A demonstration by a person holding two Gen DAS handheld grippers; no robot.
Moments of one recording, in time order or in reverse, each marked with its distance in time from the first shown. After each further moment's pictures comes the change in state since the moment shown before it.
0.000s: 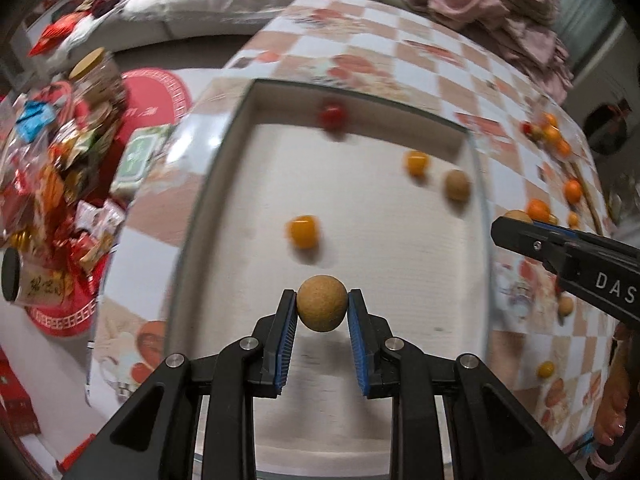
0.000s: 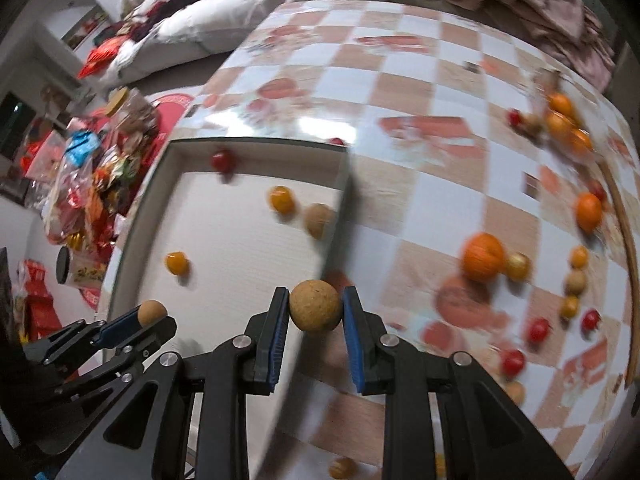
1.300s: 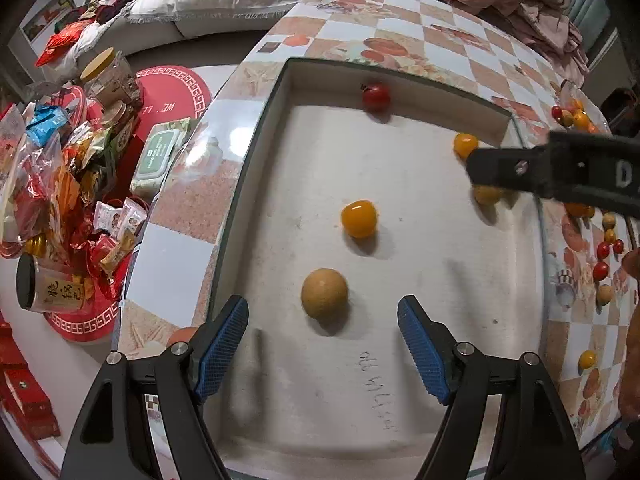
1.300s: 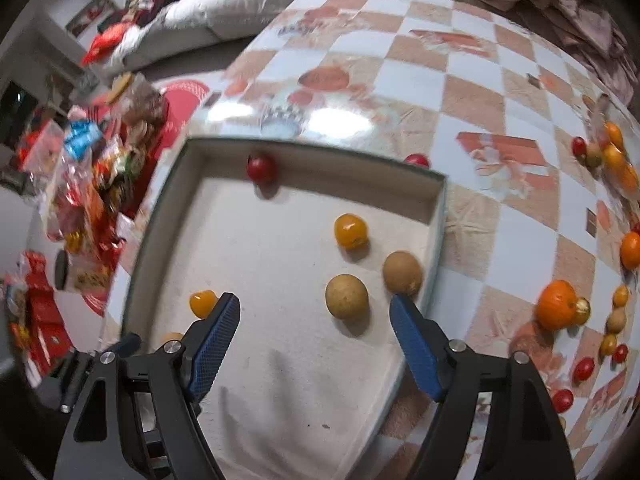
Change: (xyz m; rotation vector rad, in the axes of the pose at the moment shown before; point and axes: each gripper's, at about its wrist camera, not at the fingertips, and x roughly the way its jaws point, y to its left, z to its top) left arm 0.014 0.017 -0.002 0.048 0.018 0.070; right arm 0.035 0.038 0.028 0.001 0.024 0.011
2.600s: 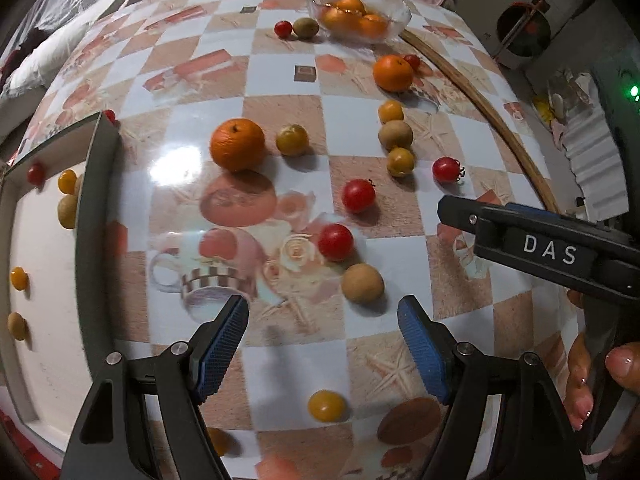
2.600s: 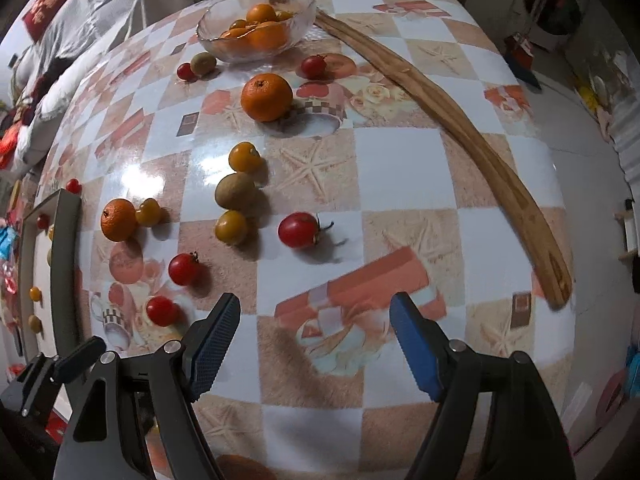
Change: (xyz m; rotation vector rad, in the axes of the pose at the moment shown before) left arm 0.000 -0.291 -0.022 0.285 0.071 -0.203; right arm -0.080 -0.289 -0.116 0.362 -0.025 -0.206
